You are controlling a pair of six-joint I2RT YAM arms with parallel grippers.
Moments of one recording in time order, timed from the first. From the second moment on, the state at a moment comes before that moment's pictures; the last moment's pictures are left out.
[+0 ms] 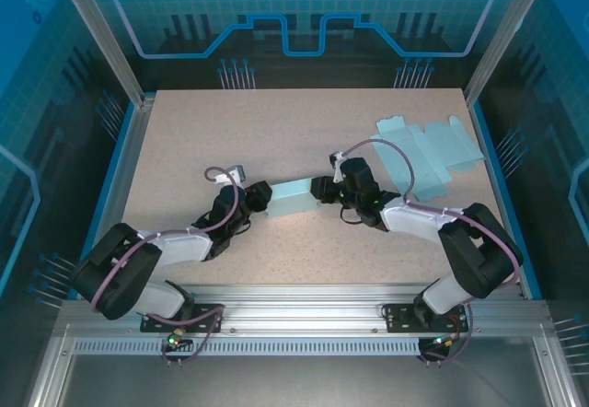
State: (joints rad) left arm -0.53 1.40 0.39 0.60 -0.16 -0.84; right arm 0.59 1.54 0.73 0.21 -0.13 0.58
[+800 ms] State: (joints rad) left arm -0.54 1.23 0.74 -0.17 0.24 0.10; right arm 0.61 1.51 0.78 0.08 -0.10 0.54
